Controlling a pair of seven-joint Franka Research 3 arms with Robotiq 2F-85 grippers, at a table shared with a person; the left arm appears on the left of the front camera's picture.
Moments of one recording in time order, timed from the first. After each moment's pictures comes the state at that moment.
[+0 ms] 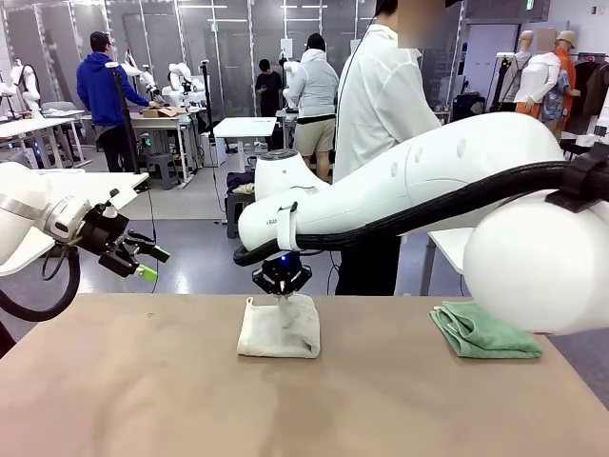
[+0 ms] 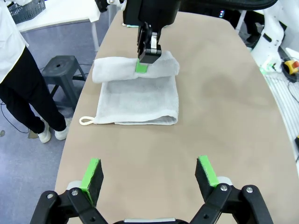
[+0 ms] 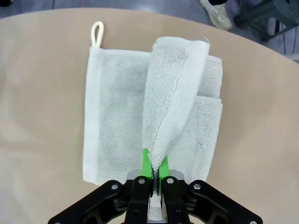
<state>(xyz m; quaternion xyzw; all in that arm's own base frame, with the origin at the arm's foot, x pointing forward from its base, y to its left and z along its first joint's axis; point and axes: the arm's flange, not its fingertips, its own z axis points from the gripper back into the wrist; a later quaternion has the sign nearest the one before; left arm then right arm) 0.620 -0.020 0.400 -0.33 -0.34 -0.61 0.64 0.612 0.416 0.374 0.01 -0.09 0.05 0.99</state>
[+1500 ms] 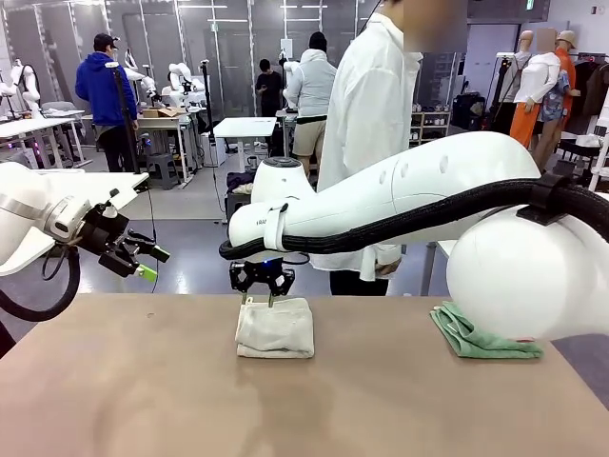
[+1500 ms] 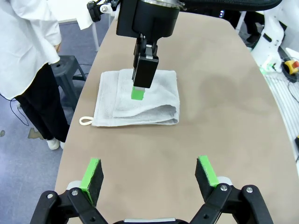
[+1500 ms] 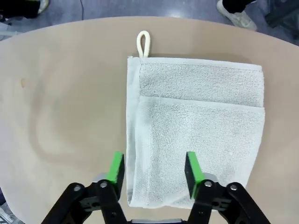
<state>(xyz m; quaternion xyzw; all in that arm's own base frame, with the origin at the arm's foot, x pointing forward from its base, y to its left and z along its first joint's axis) 0.620 -0.020 0.400 -0.33 -0.34 -0.61 0.64 0.615 0.440 0.363 0.11 -0.09 0.01 0.99</state>
